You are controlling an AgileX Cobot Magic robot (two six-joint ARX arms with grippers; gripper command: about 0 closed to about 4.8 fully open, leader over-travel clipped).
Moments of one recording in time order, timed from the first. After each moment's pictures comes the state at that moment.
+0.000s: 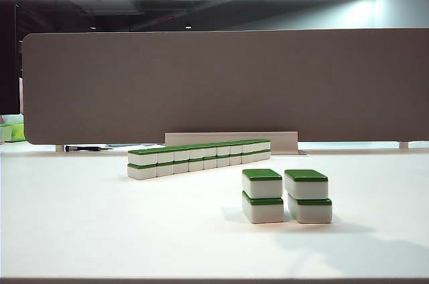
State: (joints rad) left arm 0.04 0.00 0.01 -0.18 -0.04 -0.08; right arm 0.09 0.44 0.50 -0.58 -0.55 0.08
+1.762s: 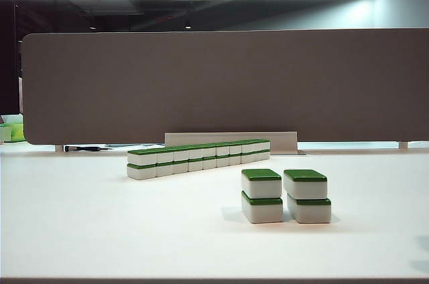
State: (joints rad) left arm 0.04 0.00 0.01 -0.18 -0.04 -0.08; right arm 0.02 0.01 0.01 -0.18 -0.07 0.15
